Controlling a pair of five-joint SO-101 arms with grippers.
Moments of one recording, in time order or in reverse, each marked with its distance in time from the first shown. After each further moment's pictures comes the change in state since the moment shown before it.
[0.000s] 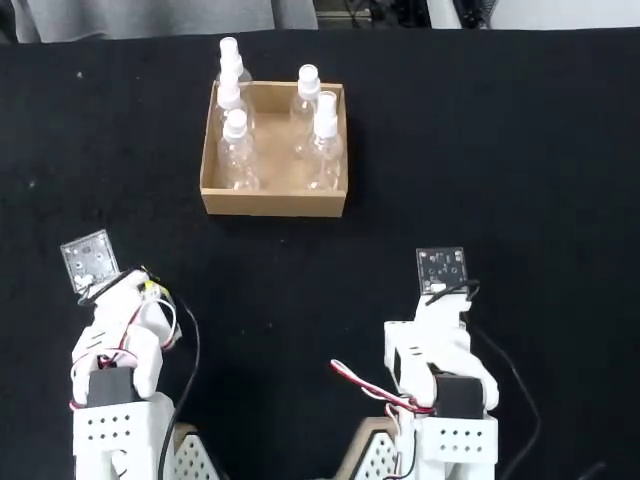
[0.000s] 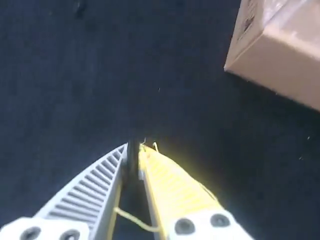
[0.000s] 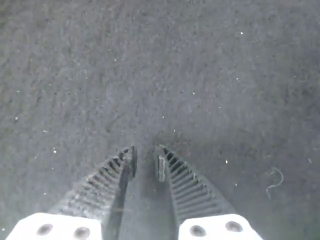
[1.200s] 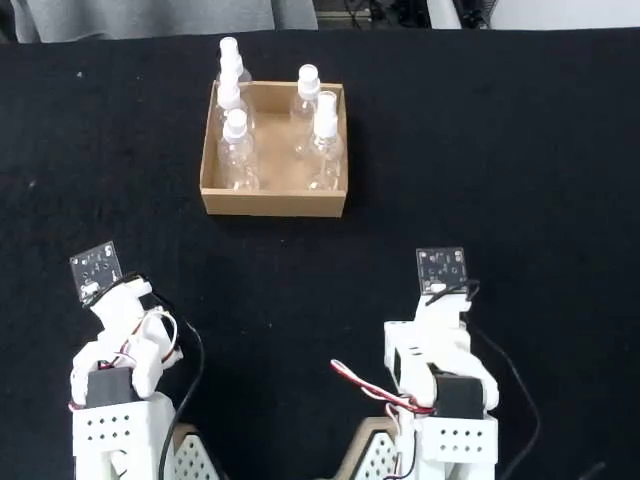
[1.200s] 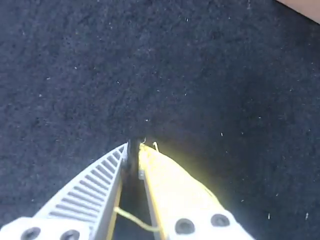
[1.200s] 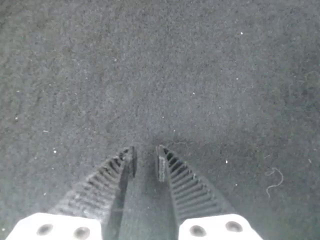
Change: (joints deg) left arm -1.0 0.0 0.0 13.0 0.0; right arm 0.0 0.0 0.0 0.0 0.0
